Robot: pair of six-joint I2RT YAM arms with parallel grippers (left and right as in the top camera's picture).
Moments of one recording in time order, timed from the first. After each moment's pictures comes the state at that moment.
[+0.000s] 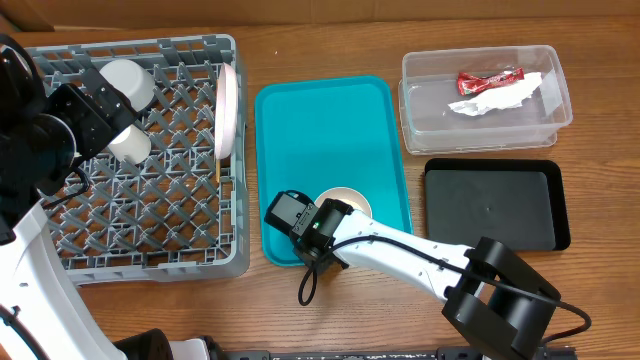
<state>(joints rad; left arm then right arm) 0.28 1.54 2.33 -1.69 0.12 -0.48 1.01 1.90 1.30 -0.84 0.13 0.20</state>
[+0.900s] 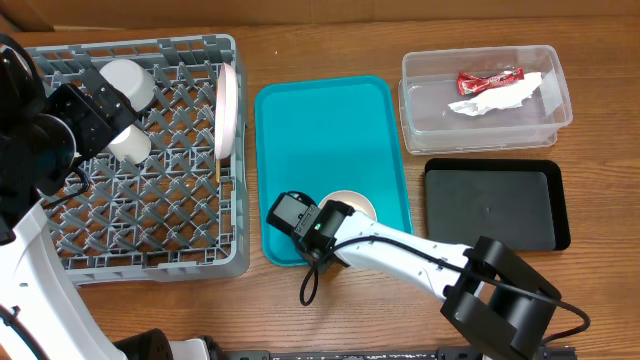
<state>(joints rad) 0.28 1.54 2.33 -1.69 0.12 -0.48 1.00 1.90 1.28 -0.81 0.18 0.19</state>
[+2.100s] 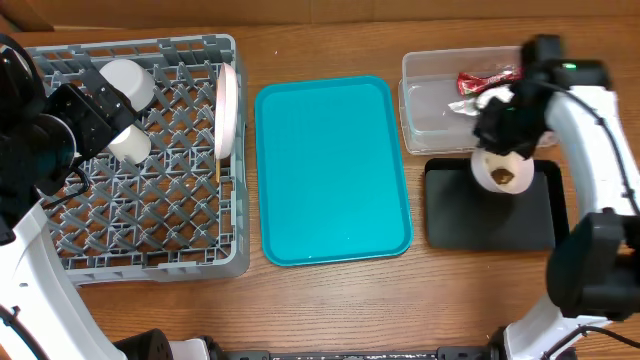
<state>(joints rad) 0.28 1.54 2.33 -1.69 0.12 -0.48 -0.08 1.86 1.64 -1.25 -0.25 0.48</state>
